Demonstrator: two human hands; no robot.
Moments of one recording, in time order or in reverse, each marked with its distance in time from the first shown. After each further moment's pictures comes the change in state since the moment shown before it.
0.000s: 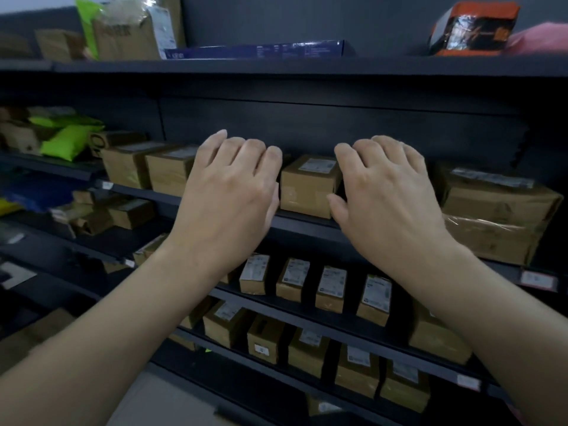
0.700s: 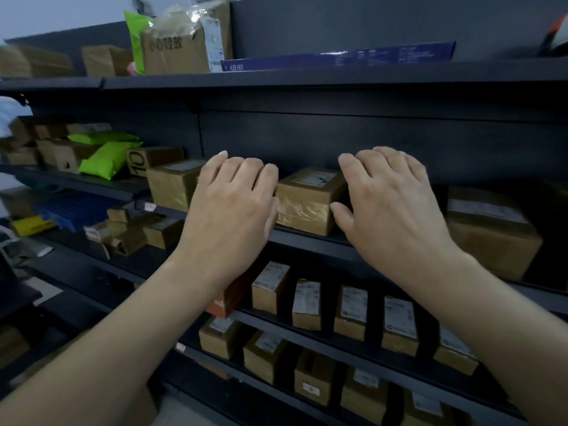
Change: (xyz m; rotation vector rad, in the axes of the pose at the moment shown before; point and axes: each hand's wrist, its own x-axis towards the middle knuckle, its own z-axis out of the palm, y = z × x) left_hand -0.016 -0.151 0.078 0.010 -0.044 -0.045; right_hand 0.089 -0.118 0.070 0.063 0.051 -0.033
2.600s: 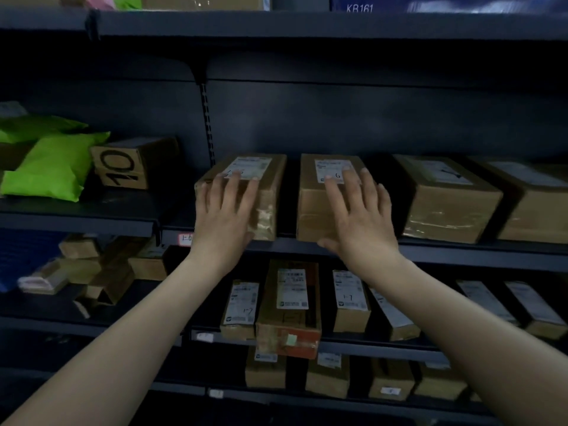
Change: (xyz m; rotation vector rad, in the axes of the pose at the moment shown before) left_hand -0.022 -0.338 0.311 -0.203 -0.226 0.118; right_hand 0.153 -0.251 0.251 -0.187 -0.383 0.234
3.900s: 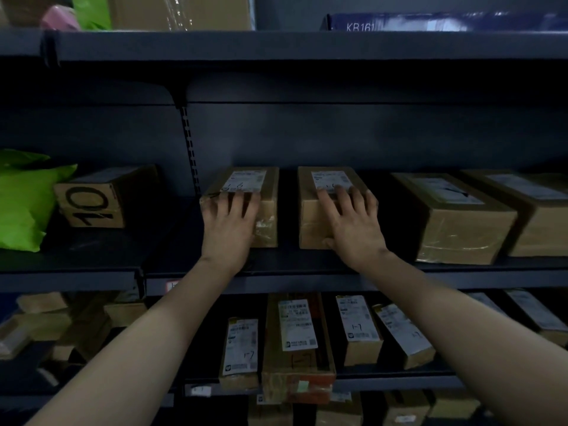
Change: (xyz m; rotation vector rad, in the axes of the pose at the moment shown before) left_hand 0.074 -0.023 0.072 0.027 -0.002 0.034; right_hand 0.080 0.013 0.059 -0.088 -0.022 0.051
